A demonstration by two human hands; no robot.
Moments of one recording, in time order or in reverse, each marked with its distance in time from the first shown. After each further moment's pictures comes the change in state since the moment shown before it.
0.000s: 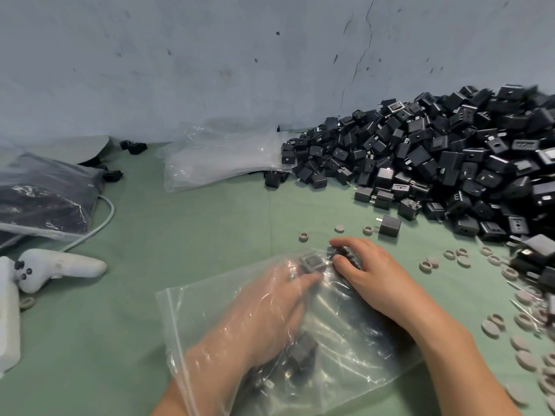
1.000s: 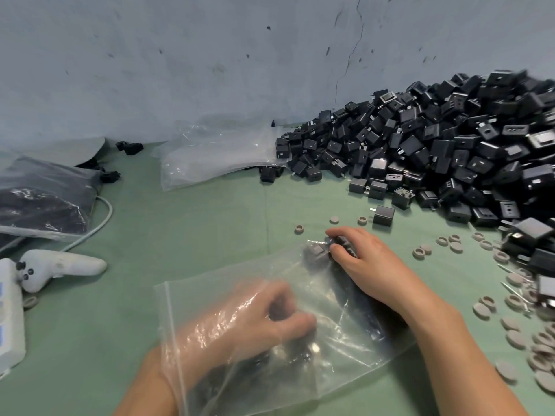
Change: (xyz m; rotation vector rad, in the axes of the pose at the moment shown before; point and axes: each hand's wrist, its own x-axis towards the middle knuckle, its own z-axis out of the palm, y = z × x) left_hand -0.014 0.036 -0.026 -0.467 -0.226 -0.407; right_hand -0.001 -0.003 -0.003 -0.001 -0.012 0.021
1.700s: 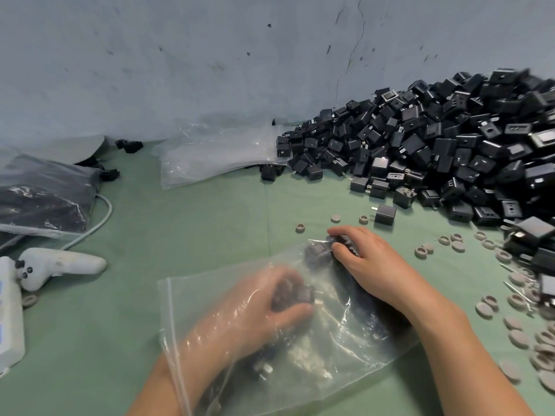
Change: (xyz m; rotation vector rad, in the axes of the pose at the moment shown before) left_hand 0.013 -0.029 -0.003 0.217 0.114 0.084; right_hand 0.000 0.001 0.000 -0.002 0.002 -0.009
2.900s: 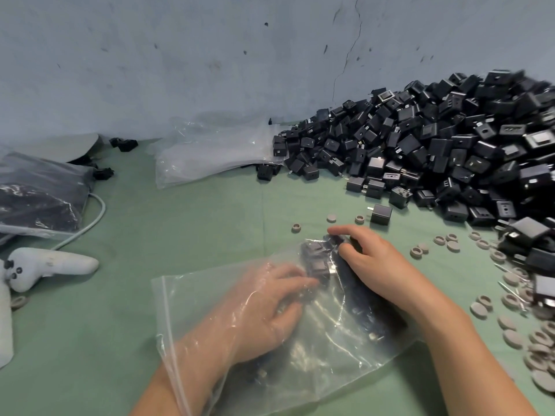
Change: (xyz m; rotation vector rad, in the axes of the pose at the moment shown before) left_hand 0.010 -0.007 0.011 0.158 0.138 0.401; right_hand -0.003 0.003 -0.007 0.148 -0.019 0.056
